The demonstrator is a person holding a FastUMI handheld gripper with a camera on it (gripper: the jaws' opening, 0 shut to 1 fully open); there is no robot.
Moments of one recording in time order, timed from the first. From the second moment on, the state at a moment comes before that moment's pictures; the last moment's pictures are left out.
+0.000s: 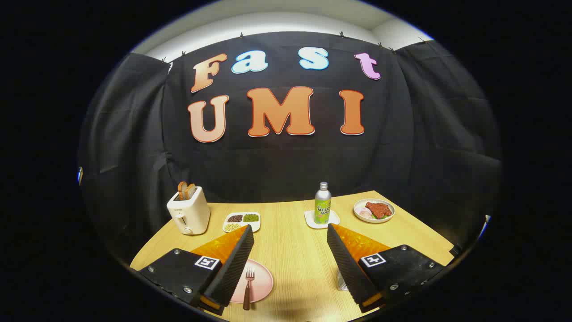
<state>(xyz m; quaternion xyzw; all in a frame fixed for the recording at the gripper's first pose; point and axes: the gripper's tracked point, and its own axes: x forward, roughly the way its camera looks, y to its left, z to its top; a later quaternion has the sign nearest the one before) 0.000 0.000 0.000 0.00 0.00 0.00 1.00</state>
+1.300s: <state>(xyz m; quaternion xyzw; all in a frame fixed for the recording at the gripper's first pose) 0.002 0.021 -0.014 -0.02 0.01 0.02 1.00</state>
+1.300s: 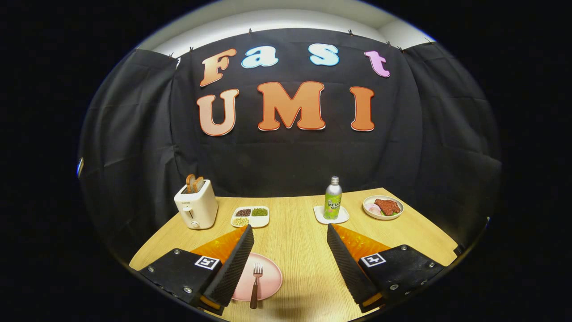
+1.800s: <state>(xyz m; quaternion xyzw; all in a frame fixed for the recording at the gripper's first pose) 0.005 0.029 -0.024 -0.02 0.02 0.02 1.00</state>
